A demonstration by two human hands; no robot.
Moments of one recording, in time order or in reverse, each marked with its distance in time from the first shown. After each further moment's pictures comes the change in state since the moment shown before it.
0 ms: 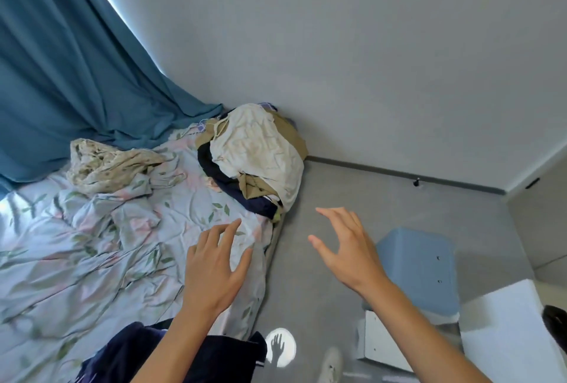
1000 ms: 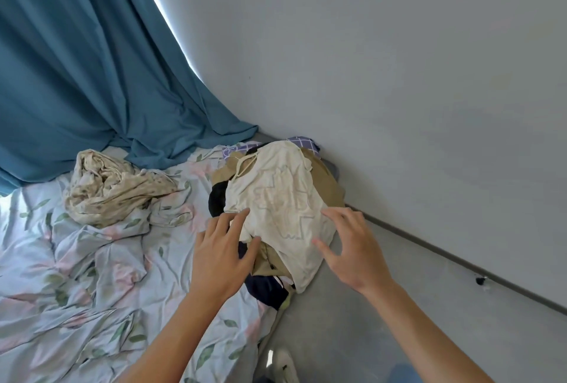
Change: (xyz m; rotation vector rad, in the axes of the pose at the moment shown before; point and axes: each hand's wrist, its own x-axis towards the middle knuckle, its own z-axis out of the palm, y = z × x) left_hand 0.436 -0.053 0.089 0.068 0.063 -0.229; right_hand 0.491 0.093 0.066 -0.058 -0.195 -0.200
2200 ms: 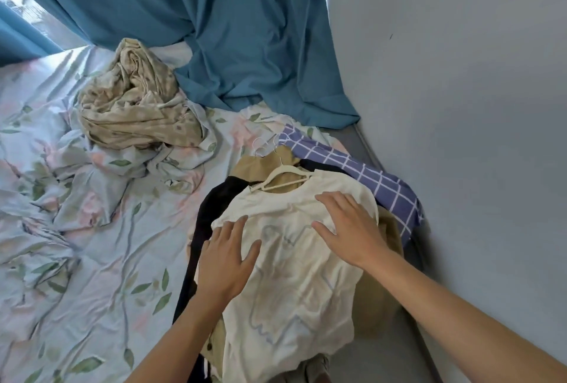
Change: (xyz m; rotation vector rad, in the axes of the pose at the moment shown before) left_hand 0.341 -0.097 0.339 -0.007 -0.095 -0.855; right_hand 0.572 0.222 0.290 -0.130 -0.739 -0.594
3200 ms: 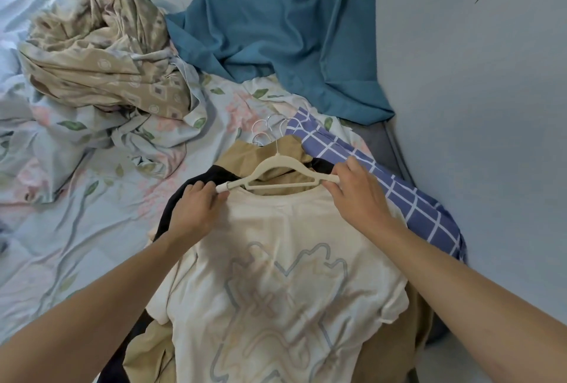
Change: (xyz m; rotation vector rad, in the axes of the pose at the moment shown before) left_hand 0.189 -0.114 0.119 -0.098 -0.006 -0.157; right_hand 0.181 0.090 0.089 -0.161 0.151 -0.011
